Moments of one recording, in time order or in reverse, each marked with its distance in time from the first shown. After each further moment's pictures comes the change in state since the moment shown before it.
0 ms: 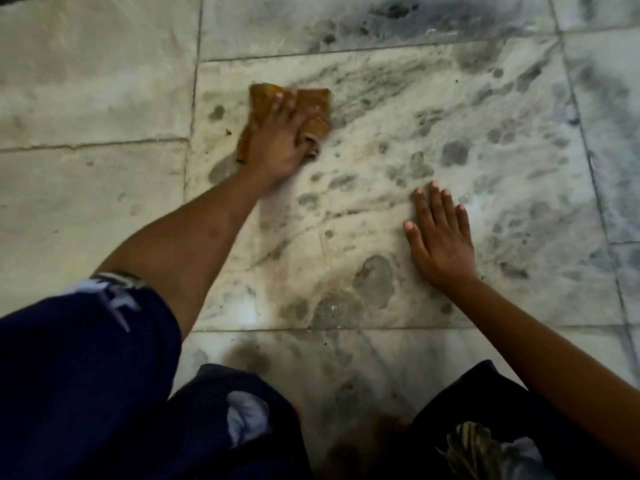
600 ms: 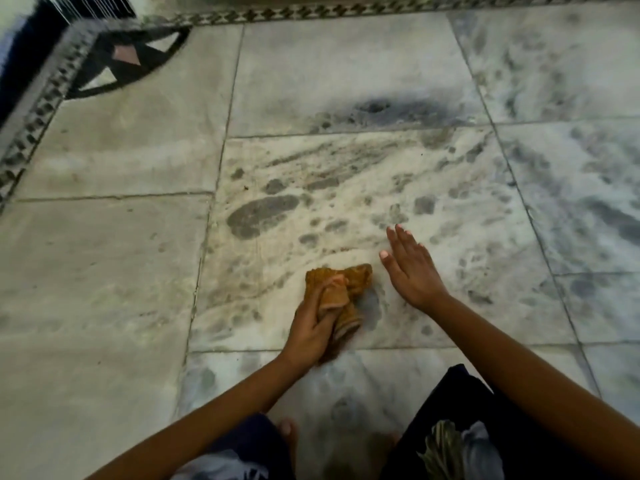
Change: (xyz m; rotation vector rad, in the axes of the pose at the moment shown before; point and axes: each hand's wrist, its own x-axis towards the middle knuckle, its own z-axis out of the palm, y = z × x) left_hand -0.228 0.105 0.032 -1.146 0.098 -0.093; right_hand -0.008 -0.025 -0.034 0.198 -0.144 -0.043
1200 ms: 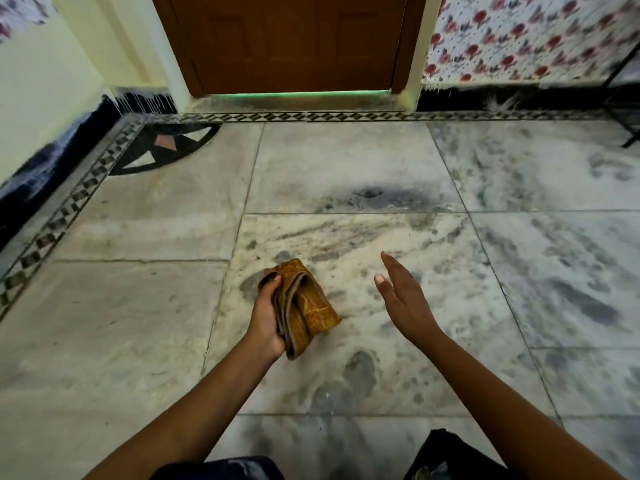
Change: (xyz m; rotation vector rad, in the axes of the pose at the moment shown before) left_hand 0.066 0.099 -0.075 -1.052 0.236 -0.558; right_hand -0.004 -0.065 -0.073 0.378 0.269 -0.139
